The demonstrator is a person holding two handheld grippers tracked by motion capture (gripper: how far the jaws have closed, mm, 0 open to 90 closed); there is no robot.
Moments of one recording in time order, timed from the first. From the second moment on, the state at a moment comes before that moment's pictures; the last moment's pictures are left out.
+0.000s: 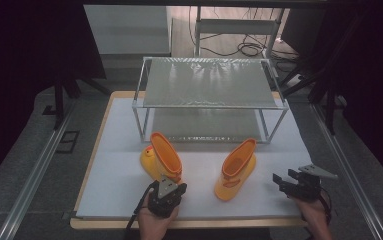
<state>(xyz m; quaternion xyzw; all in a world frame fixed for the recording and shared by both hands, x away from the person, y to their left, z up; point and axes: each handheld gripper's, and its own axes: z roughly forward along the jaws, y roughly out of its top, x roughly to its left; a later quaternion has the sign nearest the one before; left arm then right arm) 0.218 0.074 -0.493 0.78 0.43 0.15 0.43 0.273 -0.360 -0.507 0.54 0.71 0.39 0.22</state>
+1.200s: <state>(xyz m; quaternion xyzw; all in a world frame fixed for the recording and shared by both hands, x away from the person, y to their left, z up) 0.197 0.172 -0.497 0.74 0.49 0.14 0.44 0.276 -0.363 -0.508 0.54 0.71 0.40 0.21</state>
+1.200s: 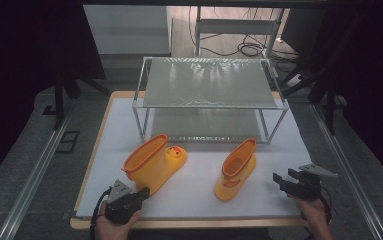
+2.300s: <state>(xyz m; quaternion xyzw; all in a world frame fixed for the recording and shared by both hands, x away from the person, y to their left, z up) 0.233 0.094 -0.486 0.83 0.38 -0.01 0.41 0.273 -0.370 -0.508 0.54 0.71 0.40 0.21</state>
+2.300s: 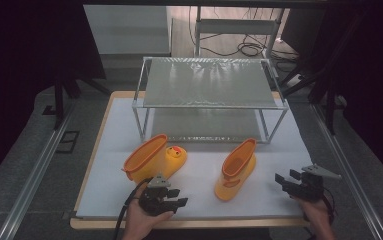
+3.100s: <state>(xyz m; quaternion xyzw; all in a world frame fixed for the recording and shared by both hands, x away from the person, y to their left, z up) 0.264 0.060 -0.400 0.85 0.31 -0.13 0.40 0.273 -0.373 -0.508 0.55 0.71 0.40 0.21</state>
